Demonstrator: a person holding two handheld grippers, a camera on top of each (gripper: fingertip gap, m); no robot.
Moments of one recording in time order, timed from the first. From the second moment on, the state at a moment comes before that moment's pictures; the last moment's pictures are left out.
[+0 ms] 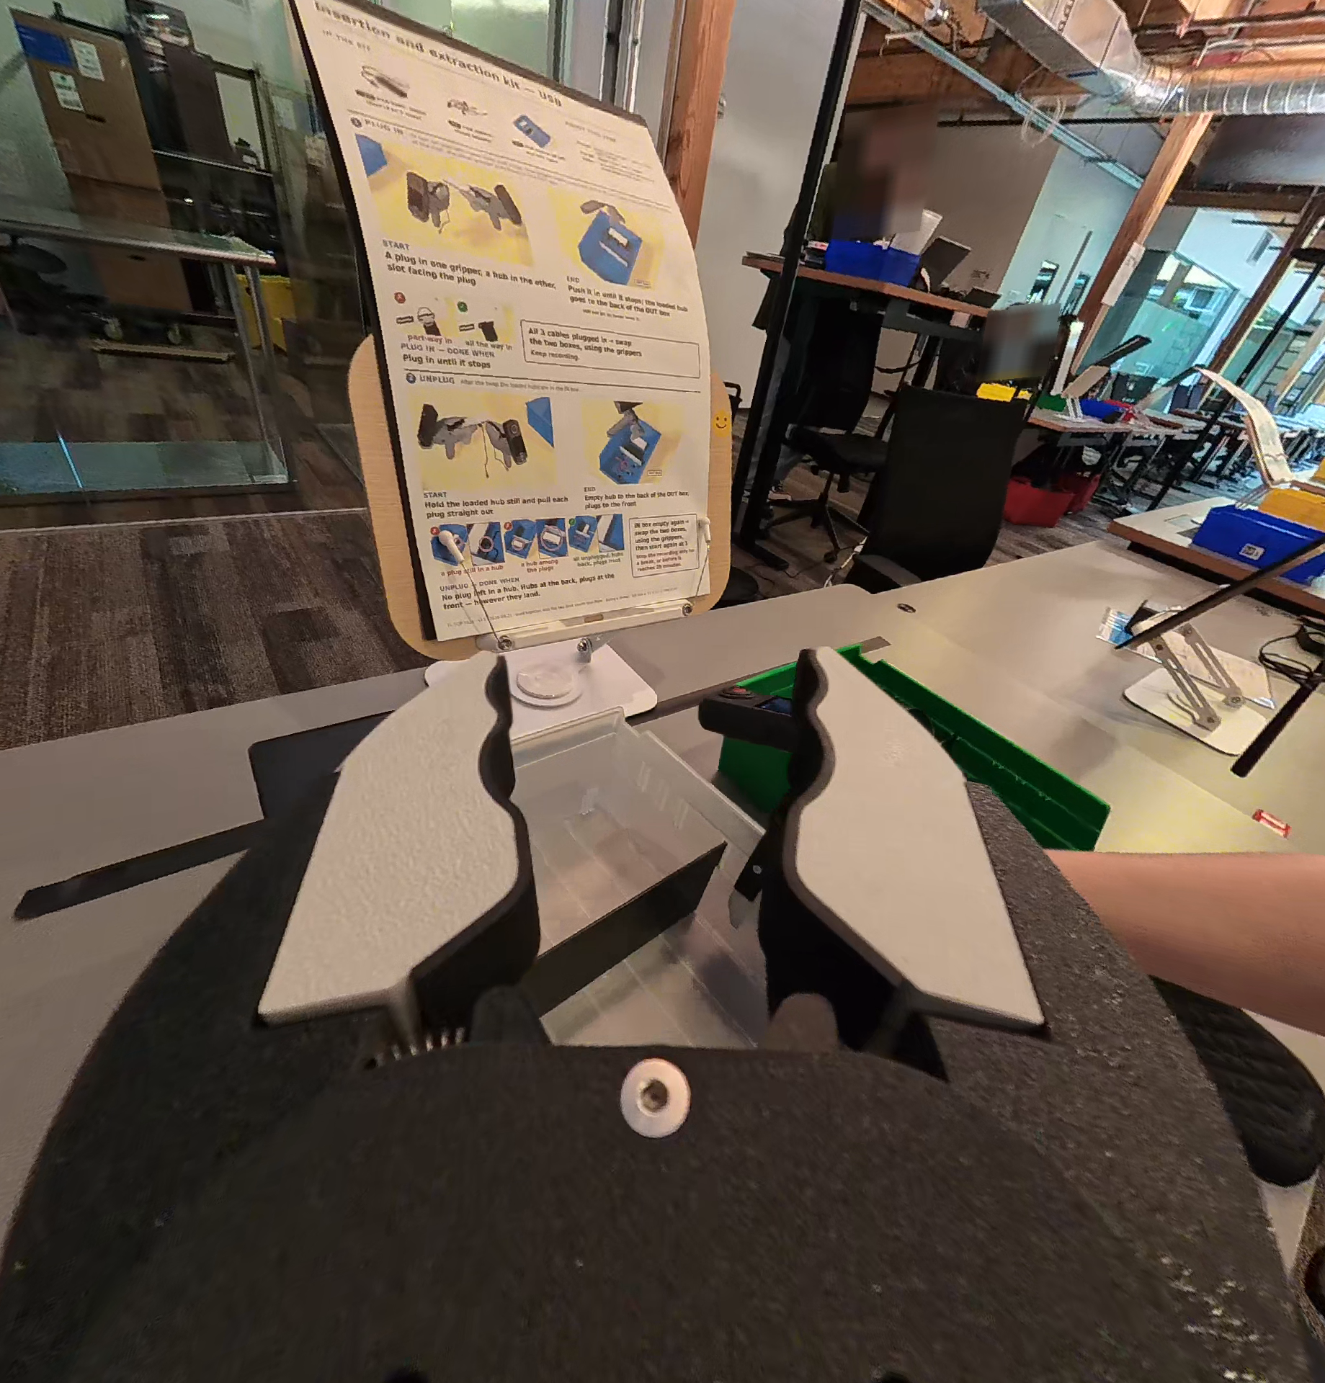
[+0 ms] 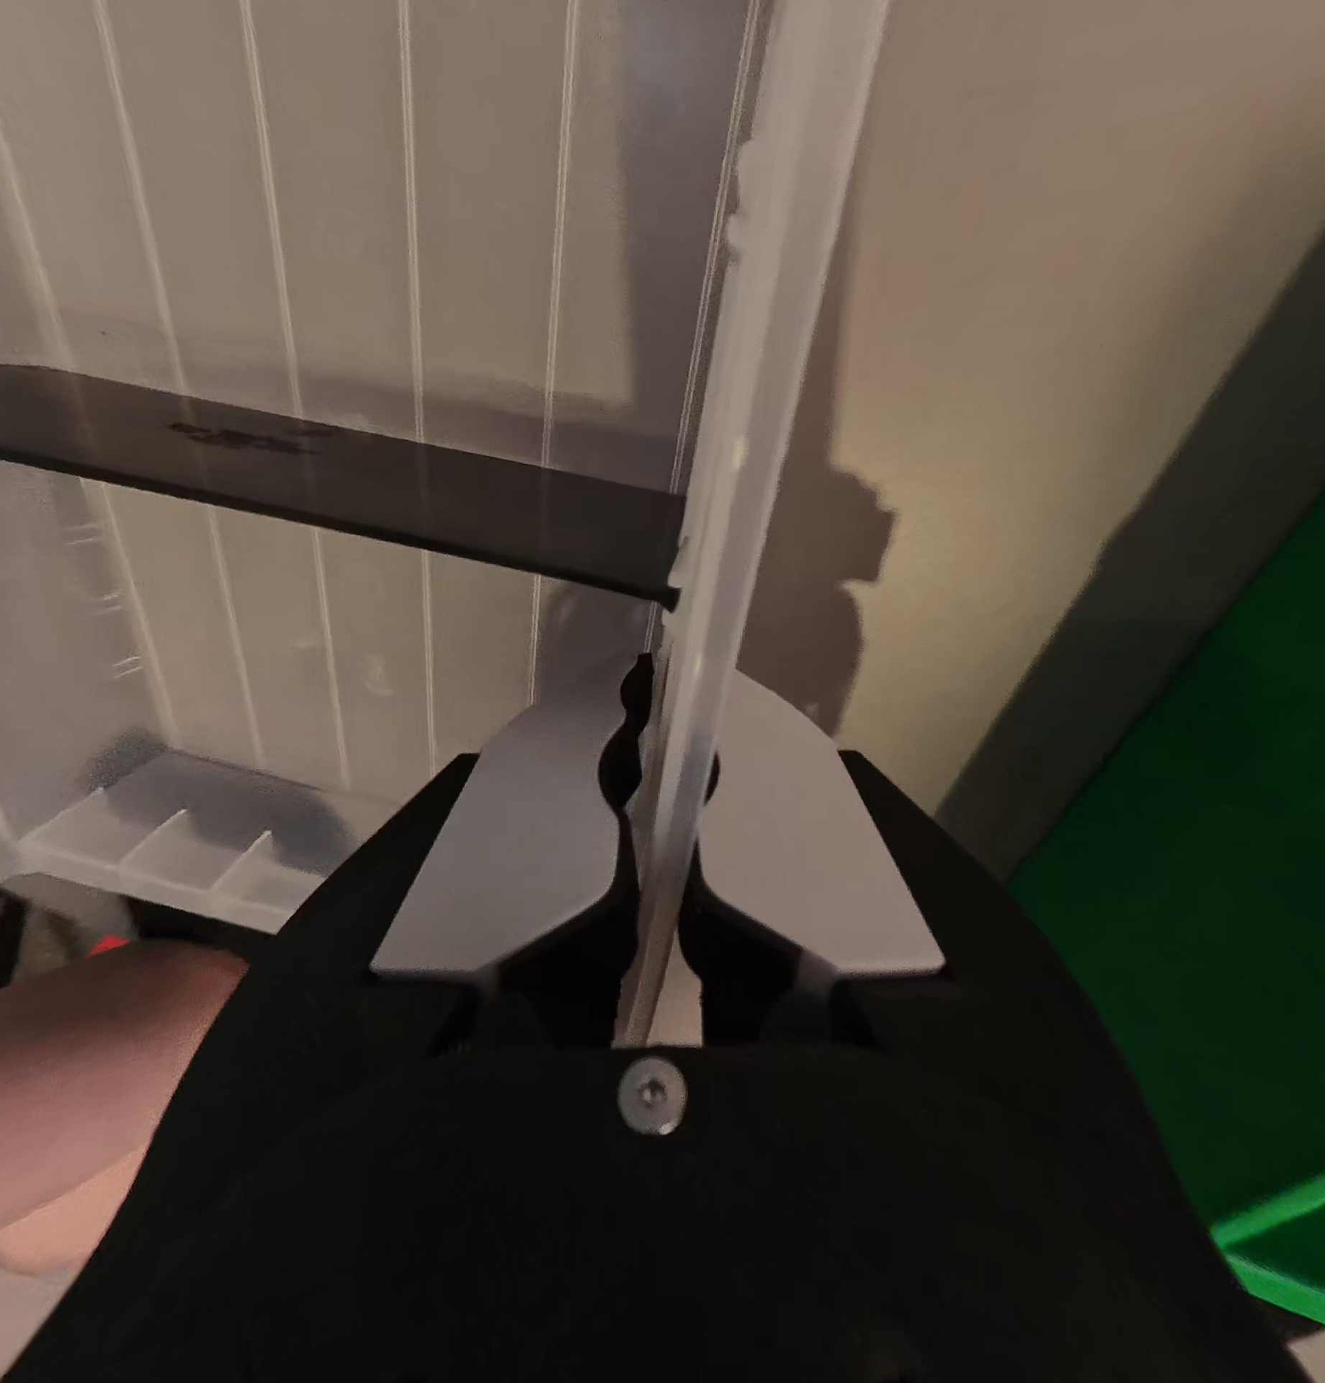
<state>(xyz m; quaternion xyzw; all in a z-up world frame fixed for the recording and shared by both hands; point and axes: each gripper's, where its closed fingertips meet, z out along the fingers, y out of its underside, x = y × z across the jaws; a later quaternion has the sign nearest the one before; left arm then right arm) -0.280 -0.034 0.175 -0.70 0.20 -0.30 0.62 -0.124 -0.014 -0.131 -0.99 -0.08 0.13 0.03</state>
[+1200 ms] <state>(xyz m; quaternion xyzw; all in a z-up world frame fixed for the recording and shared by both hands) -0.004 -0.035 -0.082 -0.86 0.40 -0.21 0.23 0.402 -0.147 -0.050 -0.97 0.19 0.10 0.12</state>
